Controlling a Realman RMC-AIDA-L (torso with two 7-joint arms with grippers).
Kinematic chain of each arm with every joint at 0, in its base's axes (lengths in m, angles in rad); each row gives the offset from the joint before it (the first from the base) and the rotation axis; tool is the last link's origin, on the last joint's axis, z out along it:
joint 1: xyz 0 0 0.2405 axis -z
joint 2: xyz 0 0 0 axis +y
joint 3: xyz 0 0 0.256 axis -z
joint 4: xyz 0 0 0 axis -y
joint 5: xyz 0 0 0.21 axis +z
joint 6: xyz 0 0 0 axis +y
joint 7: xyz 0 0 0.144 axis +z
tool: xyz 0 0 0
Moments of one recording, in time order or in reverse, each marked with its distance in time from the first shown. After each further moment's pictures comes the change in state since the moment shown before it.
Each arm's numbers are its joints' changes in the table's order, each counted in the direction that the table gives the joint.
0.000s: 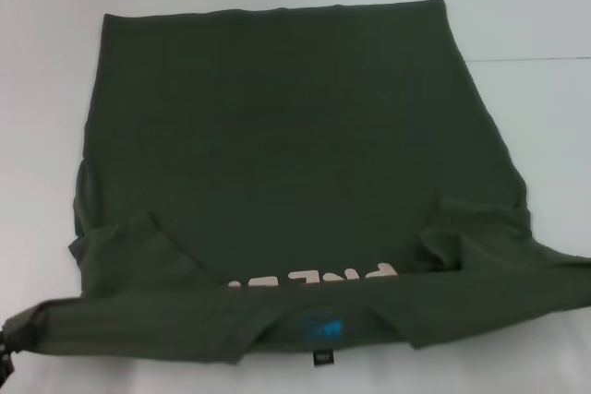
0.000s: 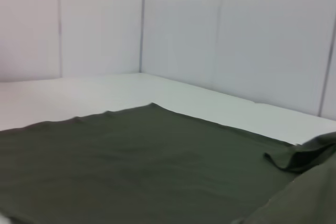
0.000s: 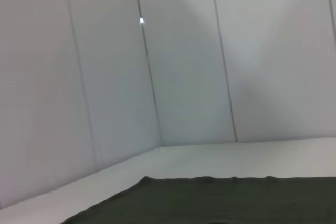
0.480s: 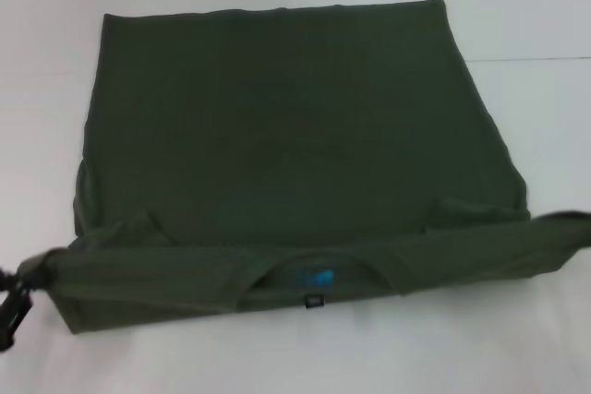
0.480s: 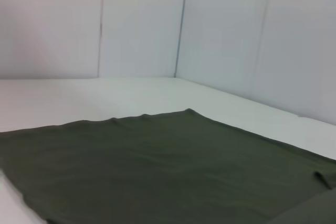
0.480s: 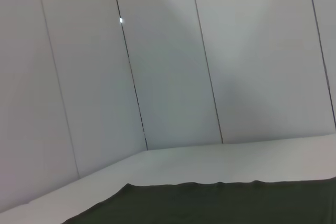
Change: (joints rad) left arm 0.083 0.006 0.036 0.100 -0.029 -0.184 -0.065; right arm -0.109 0.018 -0.049 -0.003 0.000 0.115 0.052
